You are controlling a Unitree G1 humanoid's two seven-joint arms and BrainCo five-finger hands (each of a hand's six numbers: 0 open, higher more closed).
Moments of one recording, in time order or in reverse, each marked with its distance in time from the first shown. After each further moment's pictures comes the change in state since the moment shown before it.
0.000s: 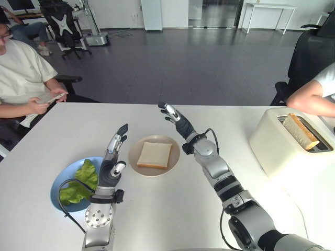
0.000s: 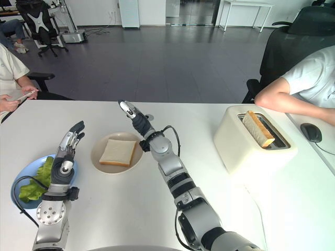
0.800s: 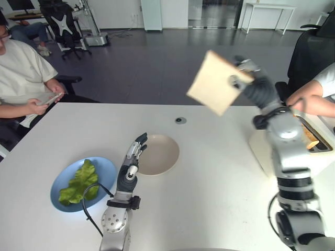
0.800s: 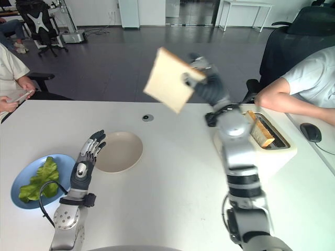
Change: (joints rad) left arm 0.072 -0.150 -0.160 -0.097 -0.081 0.063 -0.046; right arm -0.012 -0.374 -0.145 -0.439 0.073 0.368 0.051
